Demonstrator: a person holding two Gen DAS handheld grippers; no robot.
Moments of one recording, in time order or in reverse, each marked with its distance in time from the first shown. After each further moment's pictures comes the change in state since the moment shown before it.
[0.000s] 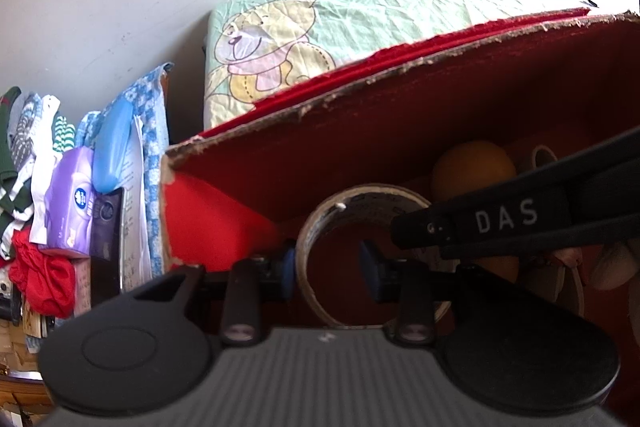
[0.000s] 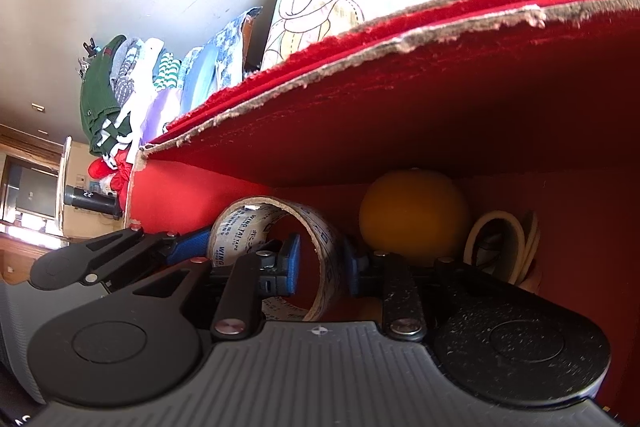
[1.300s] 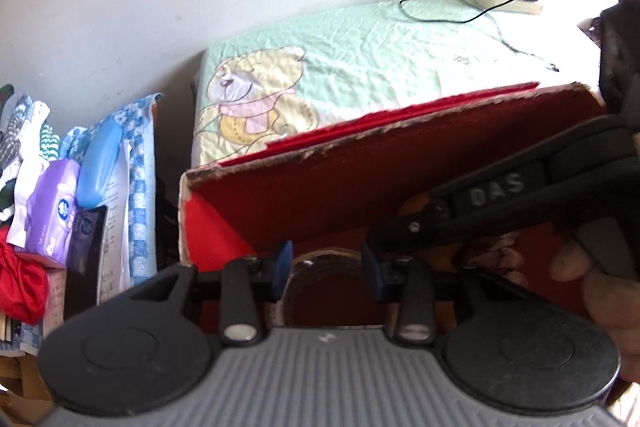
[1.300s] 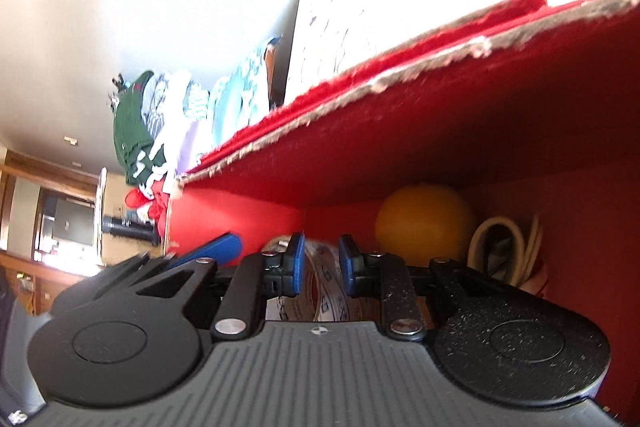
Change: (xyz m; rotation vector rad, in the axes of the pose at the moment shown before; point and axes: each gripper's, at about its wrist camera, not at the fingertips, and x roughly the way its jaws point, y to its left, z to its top) left arm -0.040 0.014 -0.010 -0.070 -0.186 -0.140; right arm -0.023 -0.017 -0.002 0.070 -0.075 0.120
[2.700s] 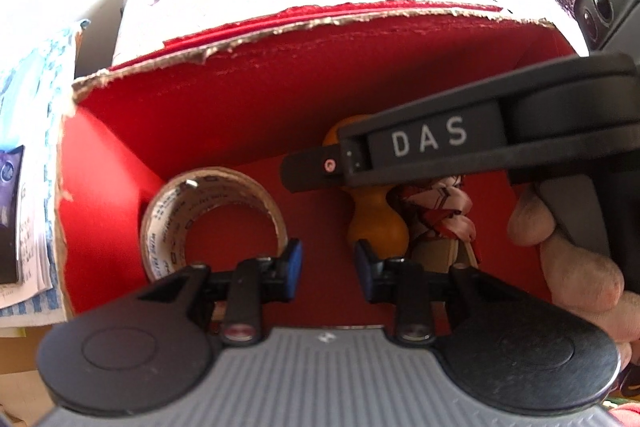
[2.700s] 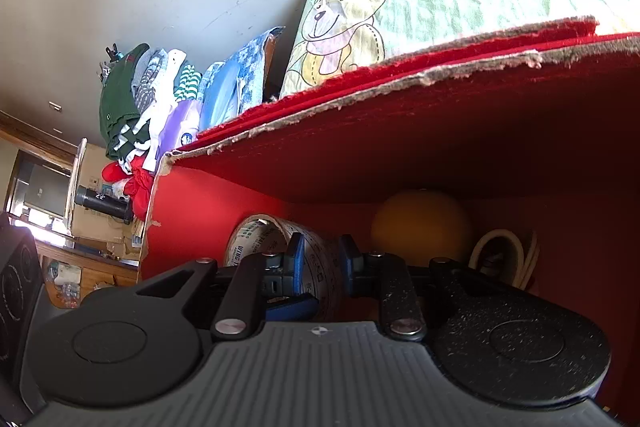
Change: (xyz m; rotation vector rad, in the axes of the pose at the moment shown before) left arm 0.033 -0.015 -0.026 -0.045 0.218 -0.198; right arm 0.012 0.025 -0.002 -0.134 0.009 -0.078
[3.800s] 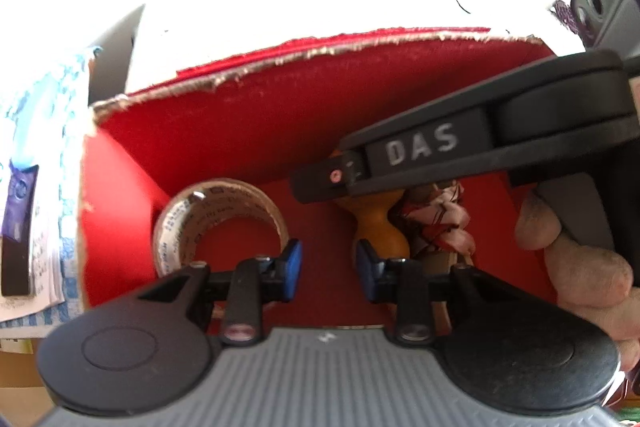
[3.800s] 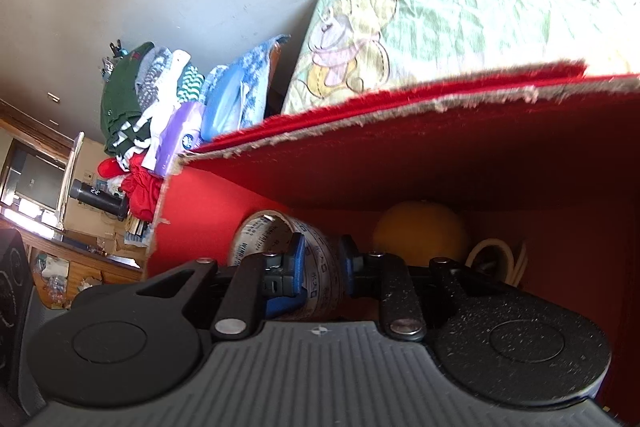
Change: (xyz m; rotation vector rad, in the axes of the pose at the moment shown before) left arm -0.008 0.031 -0.002 0.016 -0.094 0.040; right arm -0.011 0.011 -0.002 -0.062 -0.042 -0.030
